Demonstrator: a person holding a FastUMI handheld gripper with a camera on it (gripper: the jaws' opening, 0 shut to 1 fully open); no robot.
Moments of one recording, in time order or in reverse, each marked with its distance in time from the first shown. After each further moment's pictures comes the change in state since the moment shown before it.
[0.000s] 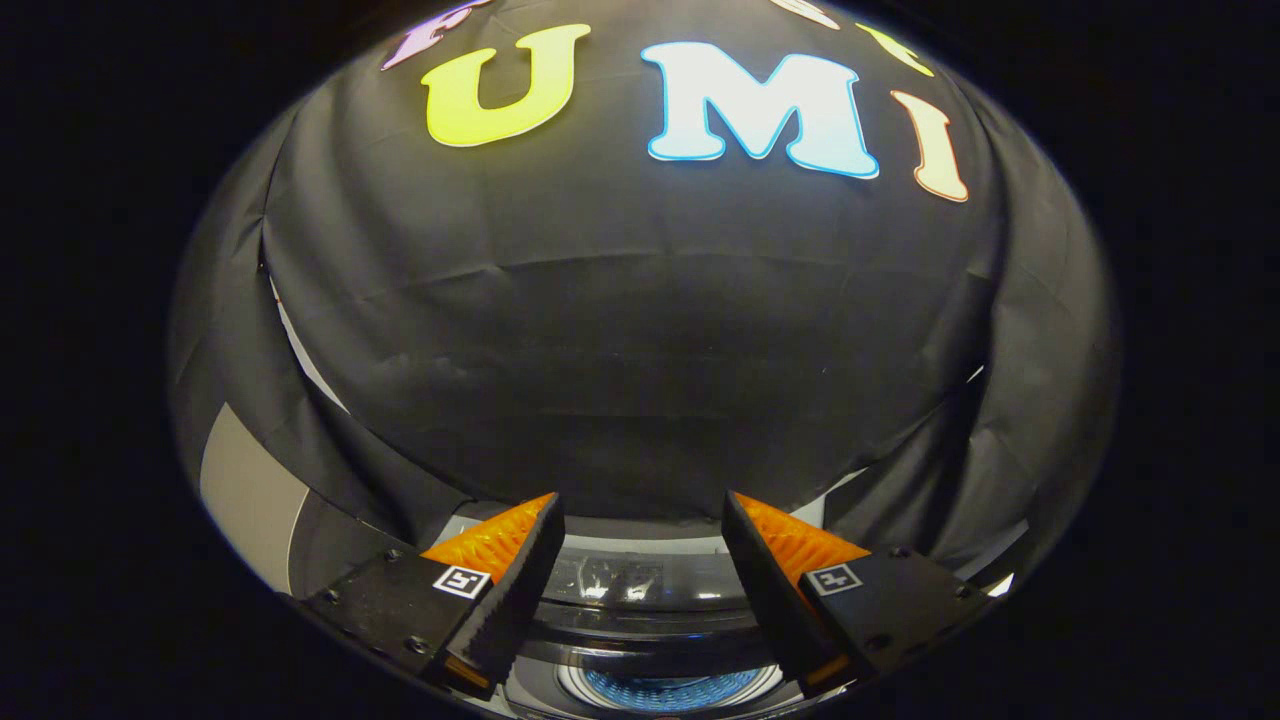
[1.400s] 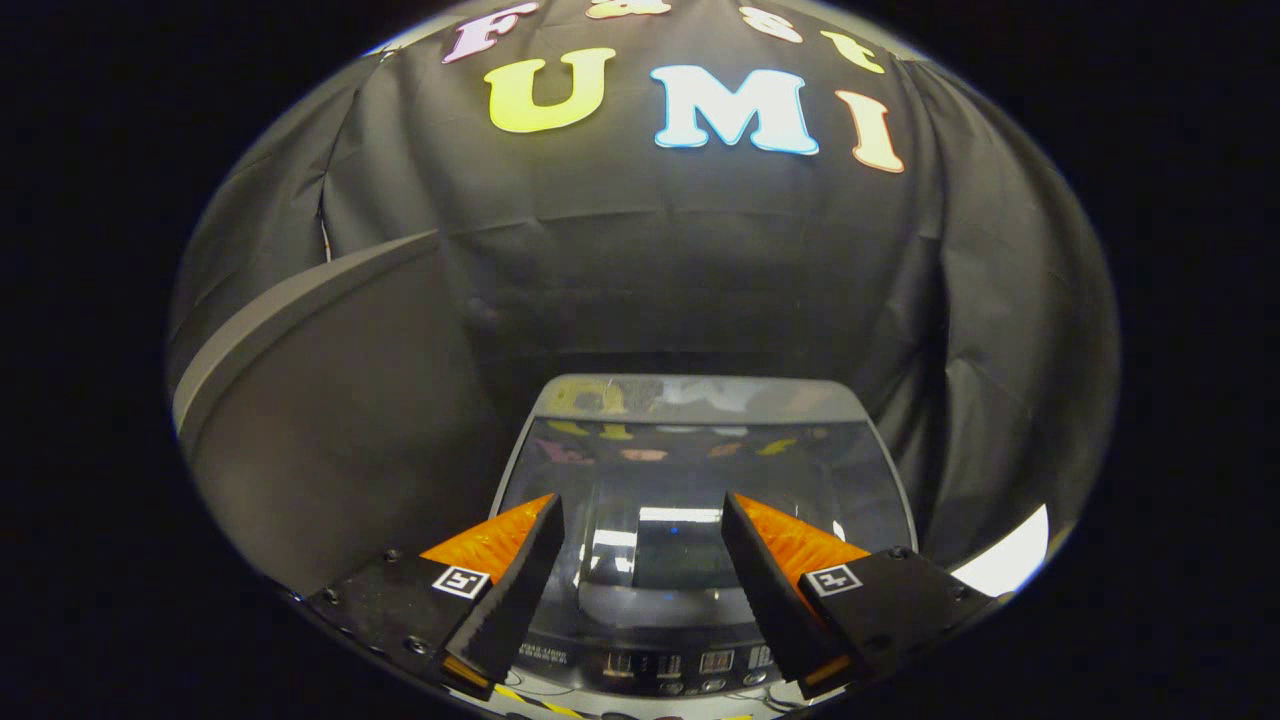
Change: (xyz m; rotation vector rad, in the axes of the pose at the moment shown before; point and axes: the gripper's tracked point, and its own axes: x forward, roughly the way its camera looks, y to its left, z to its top) arm -0.101 0.028 -0.224 0.004 -0.064 -0.011
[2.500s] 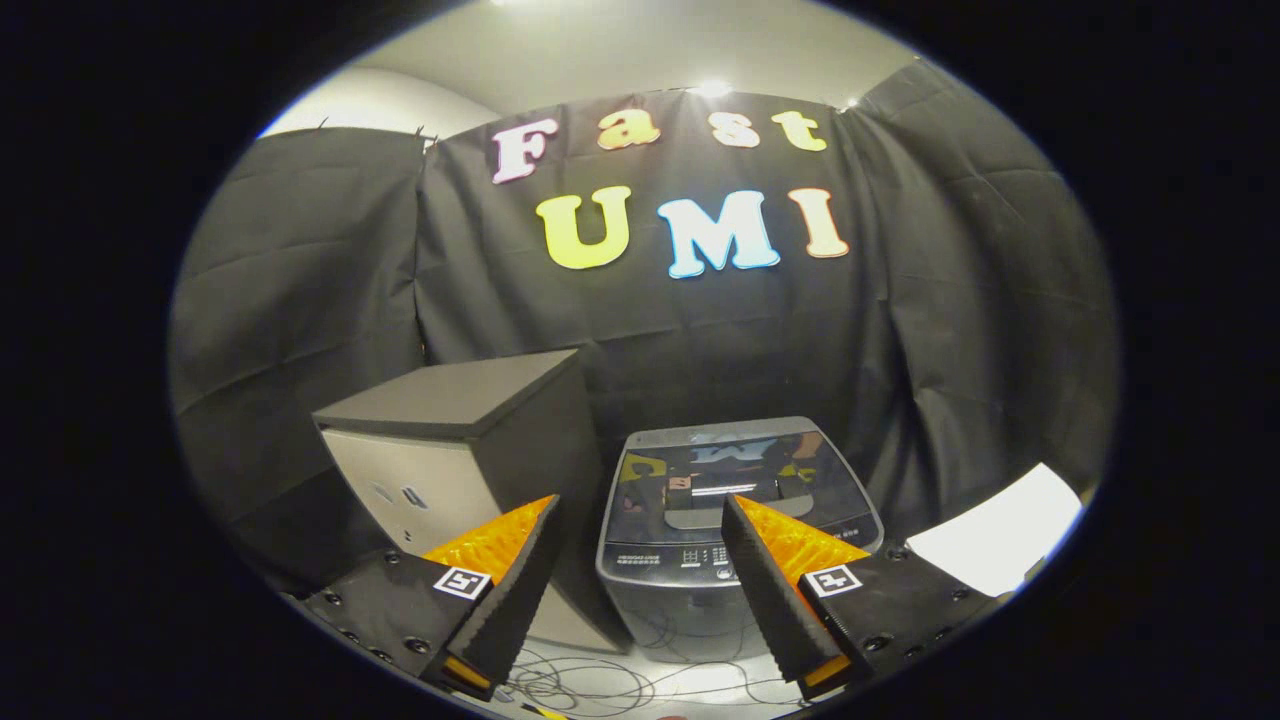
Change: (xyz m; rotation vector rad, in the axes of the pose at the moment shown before) arm -0.283 0.040 -0.042 0.114 -0.405 0.105
